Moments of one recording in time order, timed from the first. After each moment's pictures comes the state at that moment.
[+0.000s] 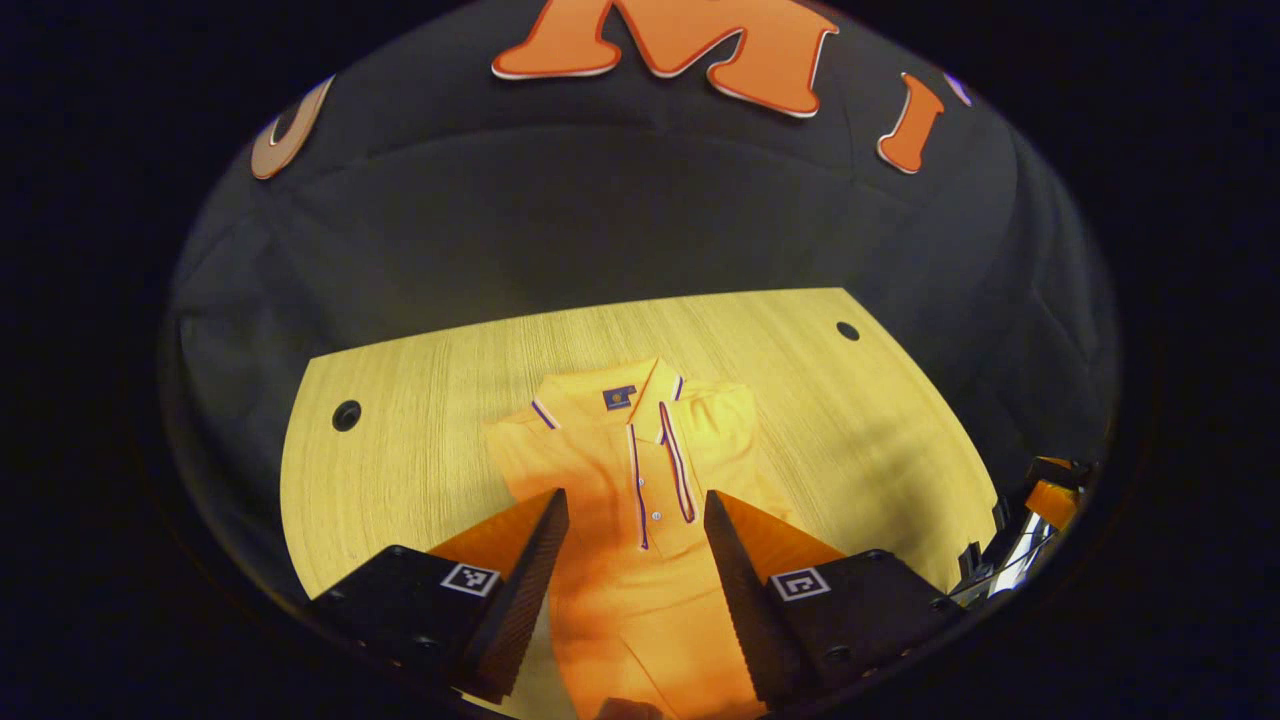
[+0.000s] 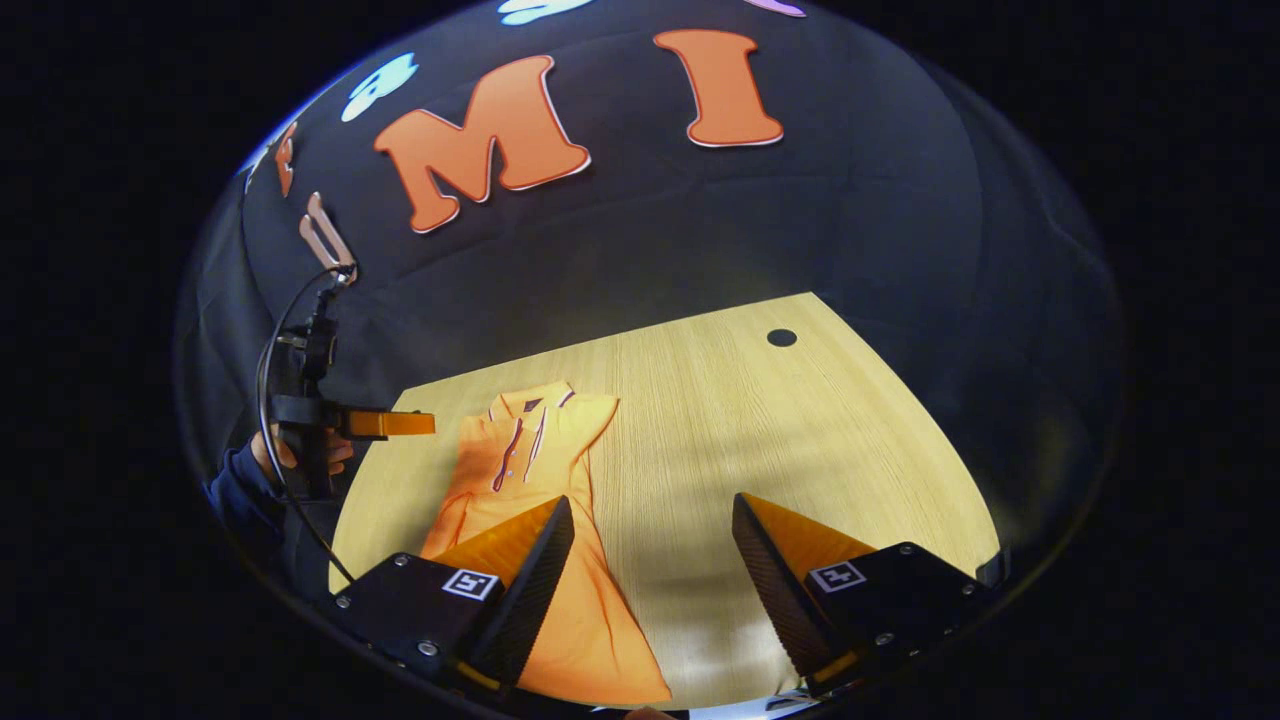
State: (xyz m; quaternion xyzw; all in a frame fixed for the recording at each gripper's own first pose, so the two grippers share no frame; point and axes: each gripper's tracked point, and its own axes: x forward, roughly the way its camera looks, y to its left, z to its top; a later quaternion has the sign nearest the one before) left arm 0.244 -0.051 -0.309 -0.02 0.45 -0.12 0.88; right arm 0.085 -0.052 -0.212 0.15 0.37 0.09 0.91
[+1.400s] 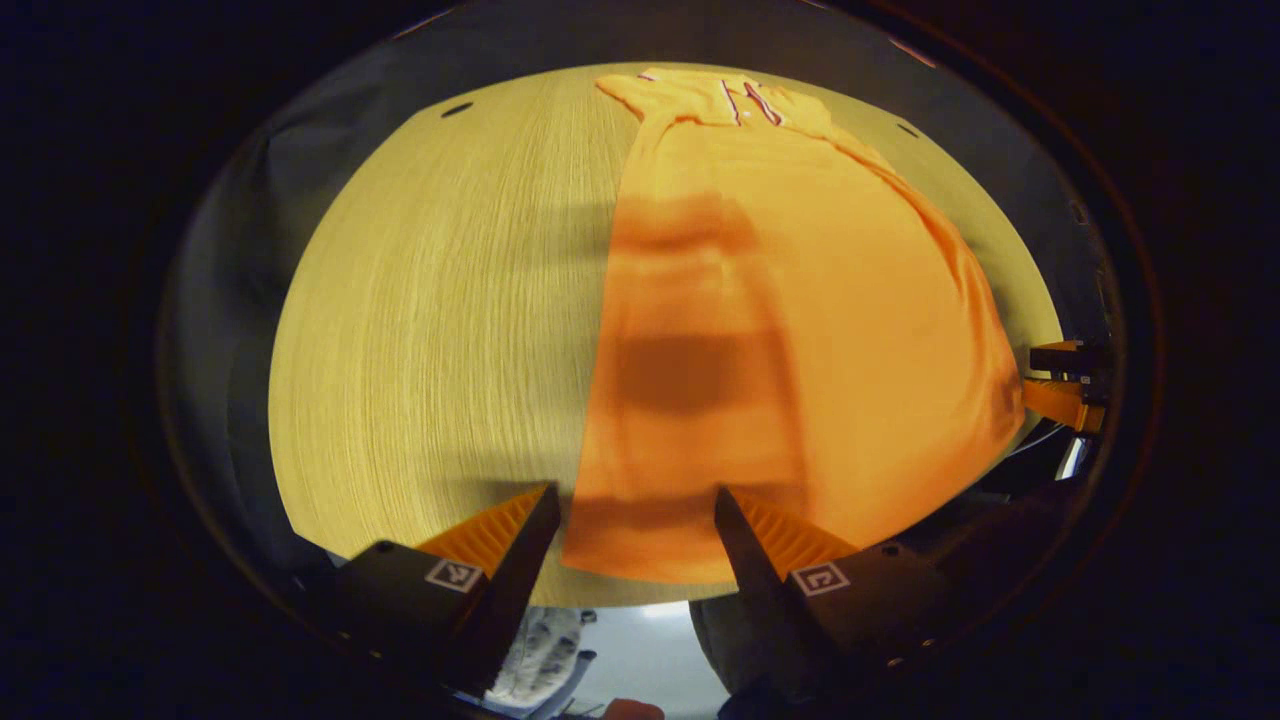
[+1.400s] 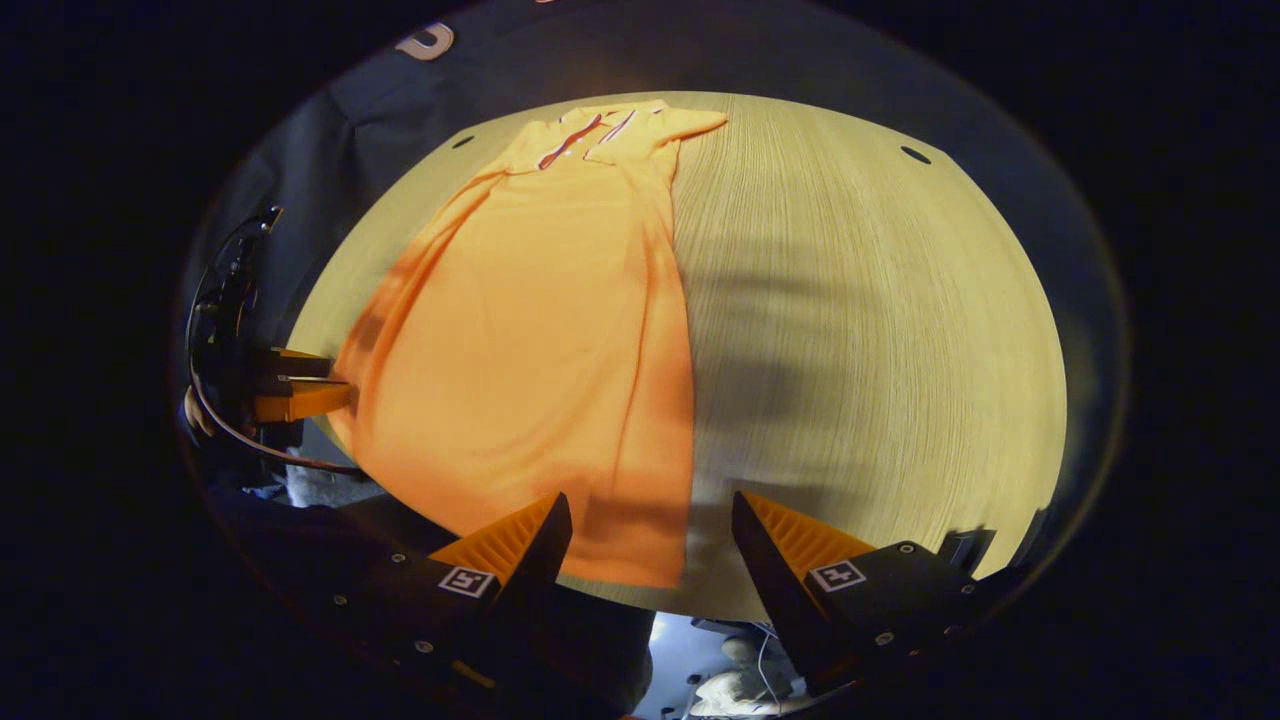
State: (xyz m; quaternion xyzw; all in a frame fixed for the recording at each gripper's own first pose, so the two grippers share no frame) left arm -0.073 0.053 -0.417 -0.01 0.67 -0.02 0.74; right arm -0.102 0.021 -0.389 0.00 0.61 0.23 0.76
